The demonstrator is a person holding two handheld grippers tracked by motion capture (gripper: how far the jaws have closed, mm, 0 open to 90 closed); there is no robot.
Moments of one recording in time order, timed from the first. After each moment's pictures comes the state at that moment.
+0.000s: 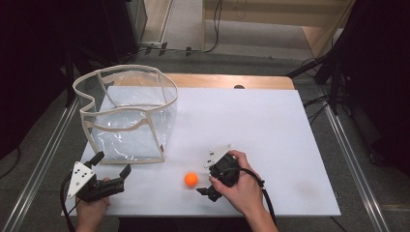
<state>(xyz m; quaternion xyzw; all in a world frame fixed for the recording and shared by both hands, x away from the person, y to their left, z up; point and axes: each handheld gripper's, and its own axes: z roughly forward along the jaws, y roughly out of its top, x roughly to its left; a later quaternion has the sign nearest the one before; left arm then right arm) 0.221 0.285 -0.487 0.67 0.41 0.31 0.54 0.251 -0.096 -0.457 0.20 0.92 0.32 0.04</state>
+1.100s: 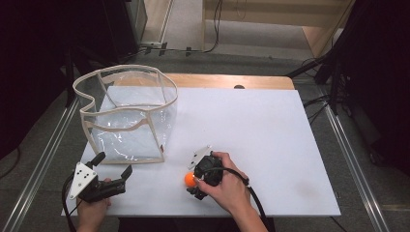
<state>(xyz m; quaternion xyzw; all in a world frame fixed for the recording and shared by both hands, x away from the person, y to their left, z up) 0.220 0.281 -0.489 0.68 0.40 0.32 0.53 0.261 -0.058 -0.473 0.21 0.94 0.26 0.04</state>
